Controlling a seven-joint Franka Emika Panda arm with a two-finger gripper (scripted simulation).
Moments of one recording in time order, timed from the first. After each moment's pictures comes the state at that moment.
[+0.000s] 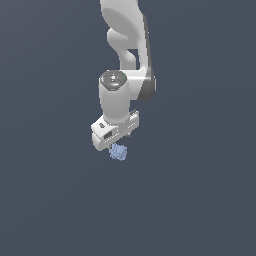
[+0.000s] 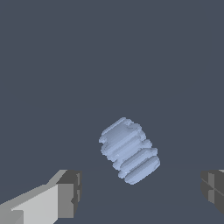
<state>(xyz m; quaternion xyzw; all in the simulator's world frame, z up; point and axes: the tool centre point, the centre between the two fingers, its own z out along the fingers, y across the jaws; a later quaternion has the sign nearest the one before) 0.003 -0.040 0.141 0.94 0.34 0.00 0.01</state>
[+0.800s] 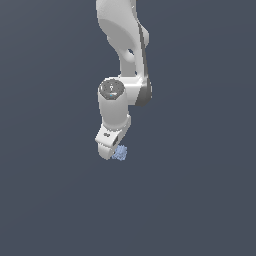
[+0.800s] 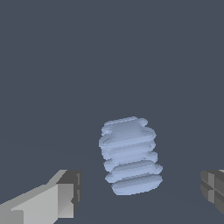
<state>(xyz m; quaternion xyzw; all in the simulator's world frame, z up) 0.002 -0.045 0.114 0.85 0.53 0.00 0.00</state>
